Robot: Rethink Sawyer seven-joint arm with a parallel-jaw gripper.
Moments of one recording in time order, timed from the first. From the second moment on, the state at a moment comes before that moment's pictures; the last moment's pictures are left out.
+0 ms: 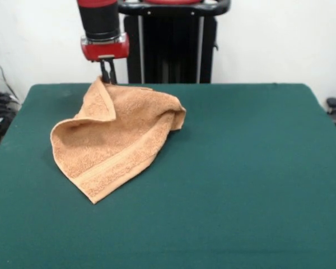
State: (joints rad) arm -0.92 -0.68 0.24 2.13 -0.64 0.23 1.58
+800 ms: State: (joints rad) arm -1.07 -0.69 0.32 2.13 -0.71 0.36 1.58
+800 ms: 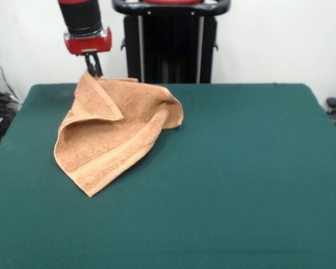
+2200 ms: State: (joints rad) arm -1.12 -0.66 0.33 2.13 -0.91 0.36 1.58
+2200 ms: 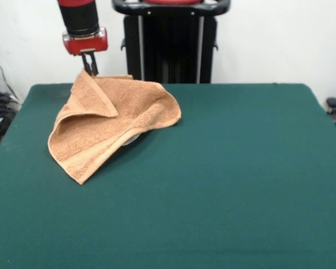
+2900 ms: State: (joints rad) arm -1.12 -0.66 0.33 2.13 -0.91 0.36 1.58
